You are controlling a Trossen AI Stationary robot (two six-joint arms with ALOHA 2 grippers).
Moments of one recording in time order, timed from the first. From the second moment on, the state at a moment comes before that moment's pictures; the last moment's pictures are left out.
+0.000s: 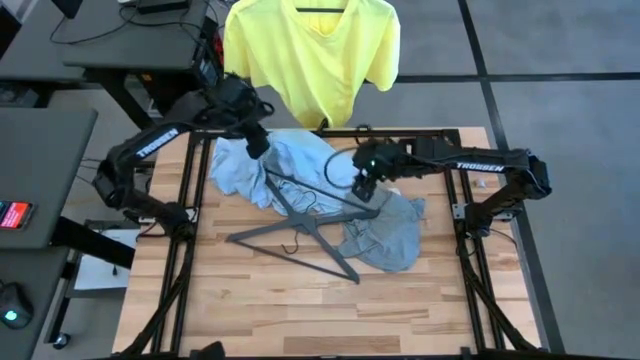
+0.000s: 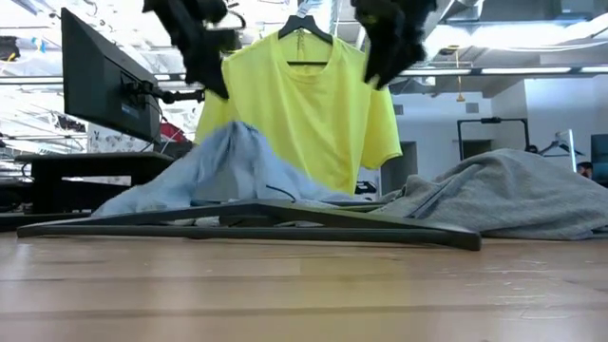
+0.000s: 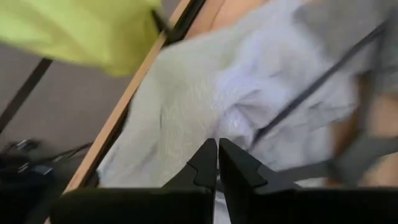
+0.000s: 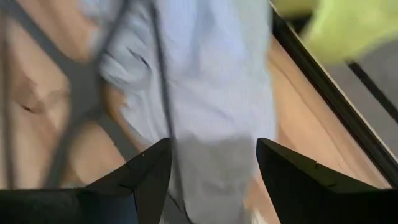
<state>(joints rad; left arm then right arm) 0.74 1.40 1.52 -0.99 0.16 0.21 -0.19 1.49 1.42 -0.80 0.21 0.23</state>
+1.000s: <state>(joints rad) 0.80 1.67 1.34 -0.85 0.13 0.15 -0.26 1.49 1.42 -0.66 0.12 0.23</state>
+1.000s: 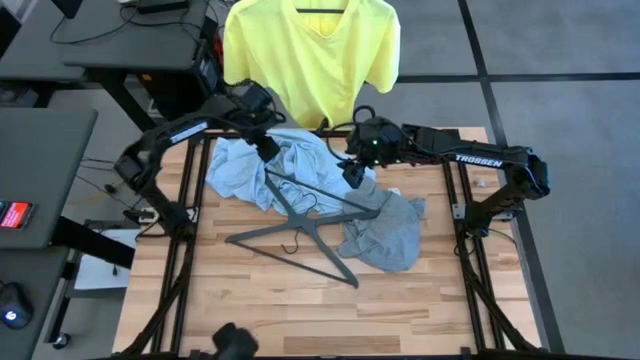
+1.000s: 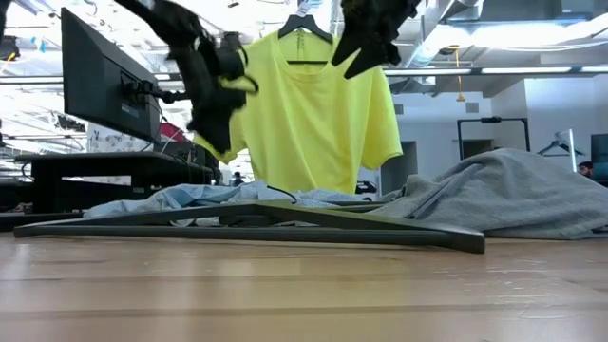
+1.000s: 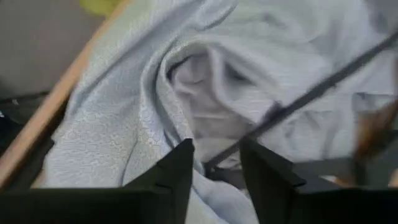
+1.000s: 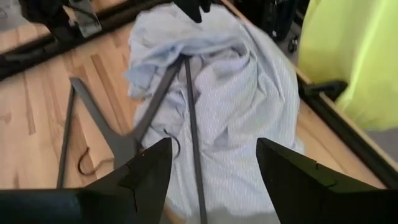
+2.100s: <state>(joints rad) 0.74 1.75 1.39 -0.97 -0.07 0.17 -0.30 1.49 1.42 -0.74 0.12 0.17</state>
